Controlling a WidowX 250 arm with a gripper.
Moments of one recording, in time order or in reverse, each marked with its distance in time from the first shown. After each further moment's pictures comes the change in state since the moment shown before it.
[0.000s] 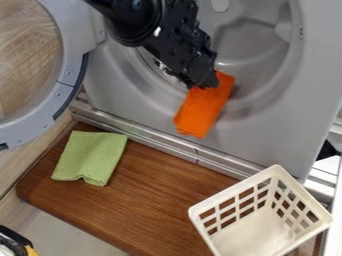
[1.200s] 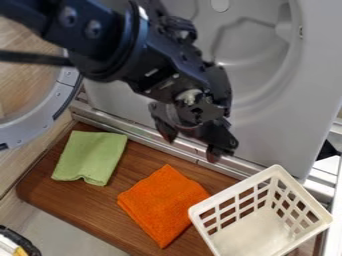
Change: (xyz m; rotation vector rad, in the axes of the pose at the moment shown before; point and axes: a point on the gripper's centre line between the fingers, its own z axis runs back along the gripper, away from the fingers) arm -0.063 -0.068 0.085 -0.252 0.347 0.202
